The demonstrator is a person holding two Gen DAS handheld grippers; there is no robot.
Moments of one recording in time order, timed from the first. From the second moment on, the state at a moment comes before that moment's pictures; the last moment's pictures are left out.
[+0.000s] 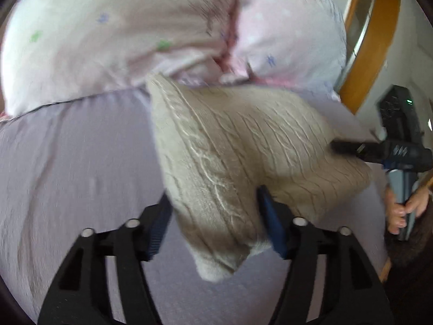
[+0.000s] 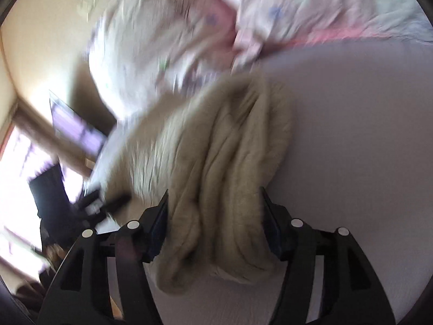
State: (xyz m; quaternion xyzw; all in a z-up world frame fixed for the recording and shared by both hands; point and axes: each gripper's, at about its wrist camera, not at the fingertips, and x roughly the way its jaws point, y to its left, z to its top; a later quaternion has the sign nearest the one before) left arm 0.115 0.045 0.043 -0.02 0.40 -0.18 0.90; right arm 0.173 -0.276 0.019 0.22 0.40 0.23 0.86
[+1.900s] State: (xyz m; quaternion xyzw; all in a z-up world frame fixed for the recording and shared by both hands) left arm 0.053 0.006 0.037 -0.03 0.44 -0.14 0.88; right arm 0.046 -0.228 -0.004 0.03 0.42 0.05 0.91
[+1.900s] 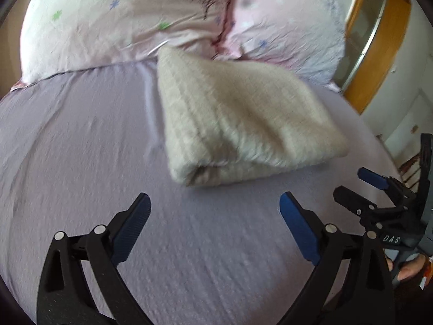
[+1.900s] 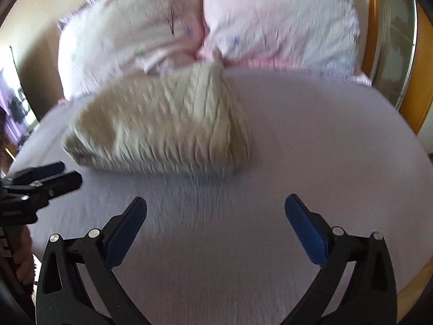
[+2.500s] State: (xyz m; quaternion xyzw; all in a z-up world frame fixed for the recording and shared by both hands) left arm 0.049 0.001 0.026 0.00 0.49 -0.06 0.87; right arm 0.052 -0.206 -0.006 -0.01 0.45 0.04 0.89
